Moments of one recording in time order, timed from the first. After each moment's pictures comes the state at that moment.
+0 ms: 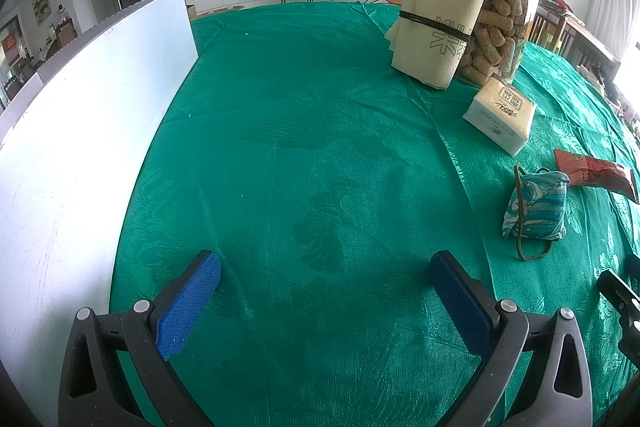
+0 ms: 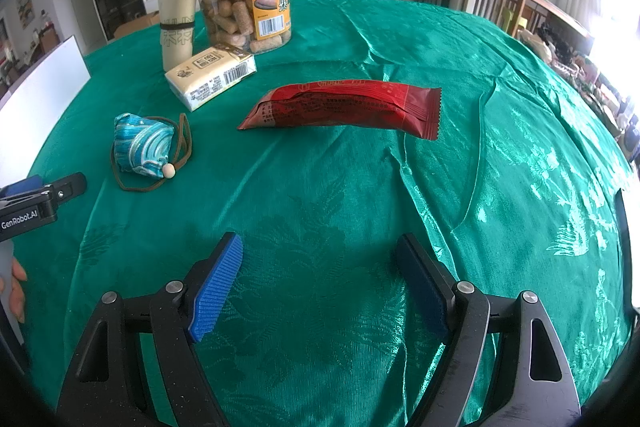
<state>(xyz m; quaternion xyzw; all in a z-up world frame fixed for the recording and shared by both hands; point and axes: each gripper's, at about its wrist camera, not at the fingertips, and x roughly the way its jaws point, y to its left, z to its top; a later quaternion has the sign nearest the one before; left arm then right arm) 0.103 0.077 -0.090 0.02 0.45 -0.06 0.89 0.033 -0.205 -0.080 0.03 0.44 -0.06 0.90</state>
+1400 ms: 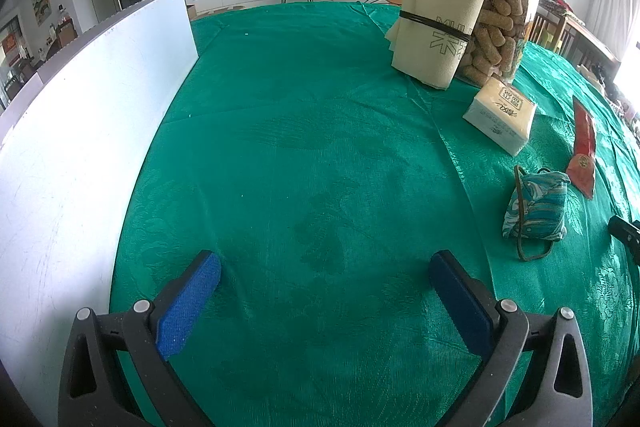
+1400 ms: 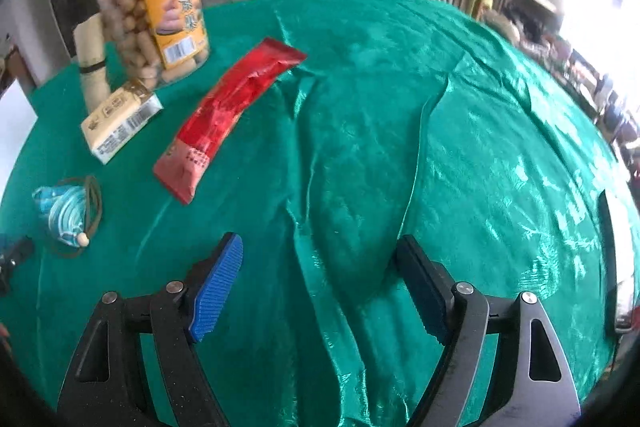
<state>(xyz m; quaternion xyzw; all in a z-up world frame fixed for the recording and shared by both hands) 0.104 0.076 -0.091 0.02 0.45 -0.06 0.89 0.061 -0.264 -0.082 0.06 0.45 -0.12 0.88</state>
